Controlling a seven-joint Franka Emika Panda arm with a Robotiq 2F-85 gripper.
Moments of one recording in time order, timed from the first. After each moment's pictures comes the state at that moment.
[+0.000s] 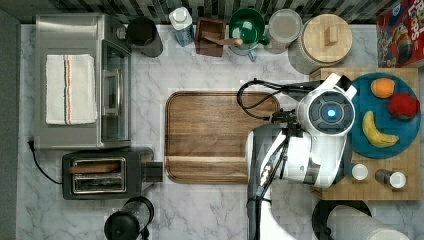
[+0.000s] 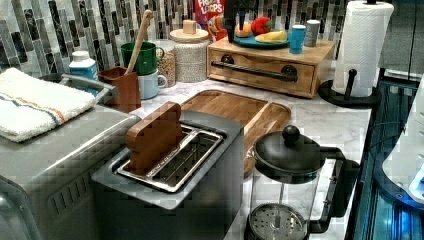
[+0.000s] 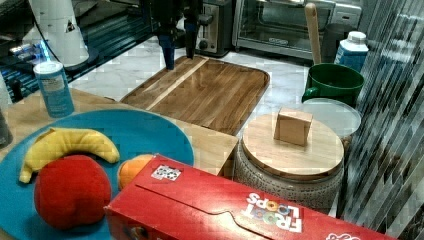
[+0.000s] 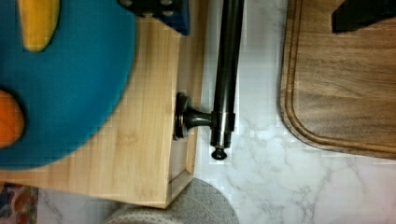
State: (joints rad) arm -0.23 0.08 -0.09 -2.12 -0.21 0.74 -1.07
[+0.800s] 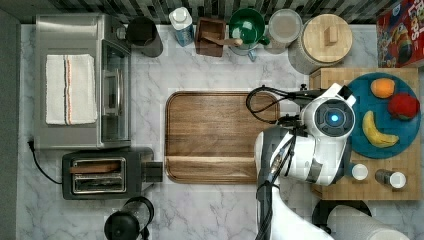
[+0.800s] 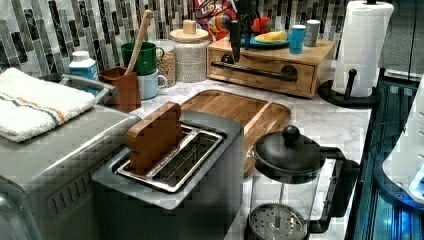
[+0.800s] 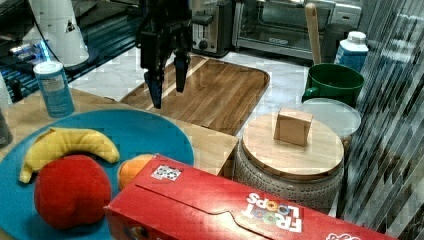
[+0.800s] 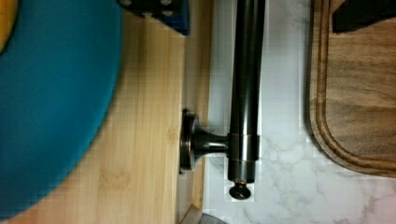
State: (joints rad) arm -0.28 0.19 -0.10 -2.17 -0.20 0.89 -1.07
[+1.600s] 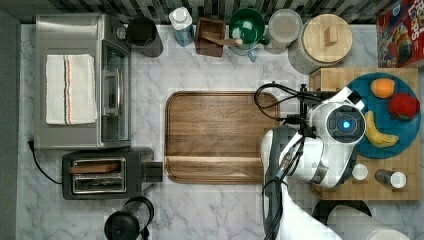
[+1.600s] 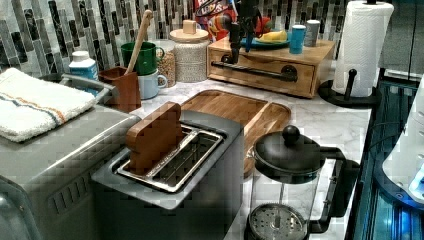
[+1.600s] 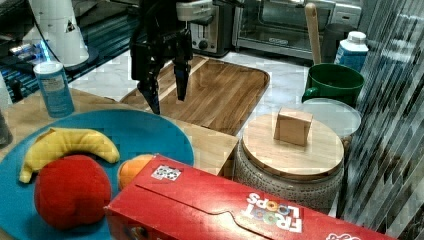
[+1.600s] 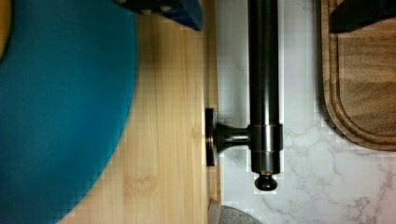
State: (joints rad) arm -0.30 0.21 -0.11 -2.18 -0.12 0.94 -1.07
